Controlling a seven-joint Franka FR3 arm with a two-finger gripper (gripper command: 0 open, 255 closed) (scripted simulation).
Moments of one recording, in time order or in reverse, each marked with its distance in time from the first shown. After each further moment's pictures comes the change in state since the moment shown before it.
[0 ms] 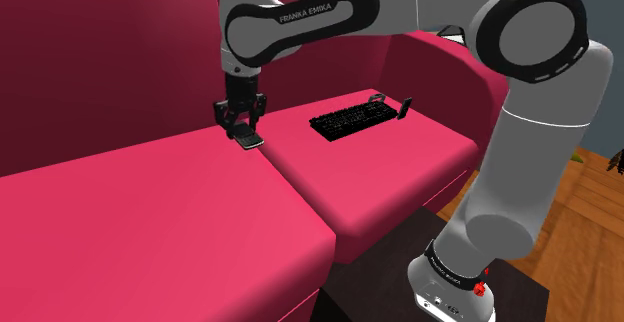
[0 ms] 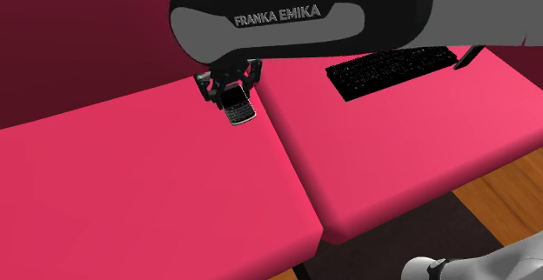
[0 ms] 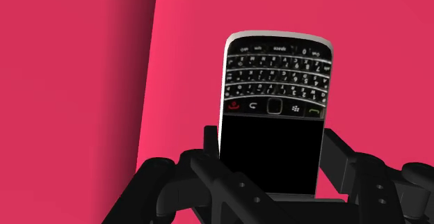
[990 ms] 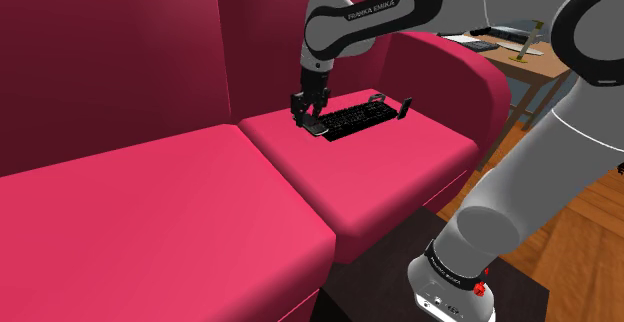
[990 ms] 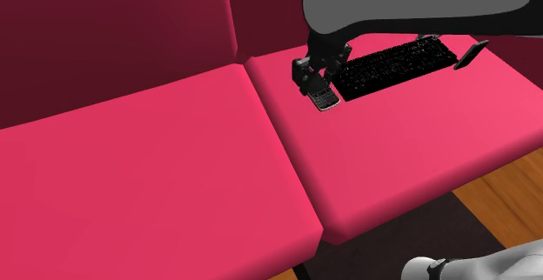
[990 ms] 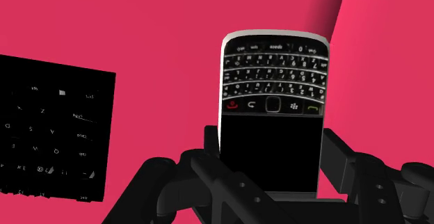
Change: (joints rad) arm -0.179 -0.320 -0.151 -0.376 0.077 0.045 -0.360
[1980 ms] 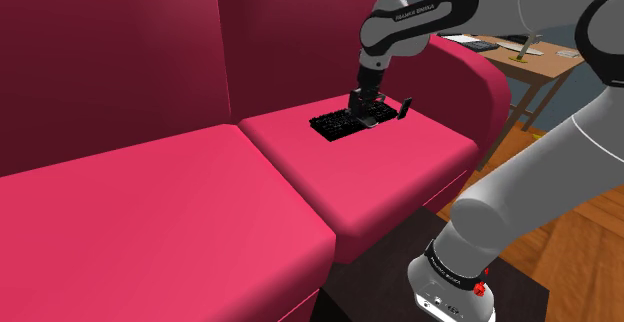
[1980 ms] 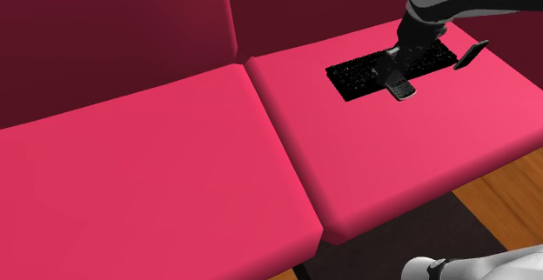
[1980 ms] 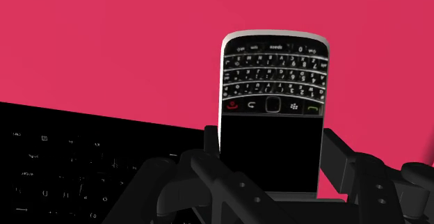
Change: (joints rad) arm -0.160 -0.130 -0.219 -0.139 -0.053 -0.009 -0.352
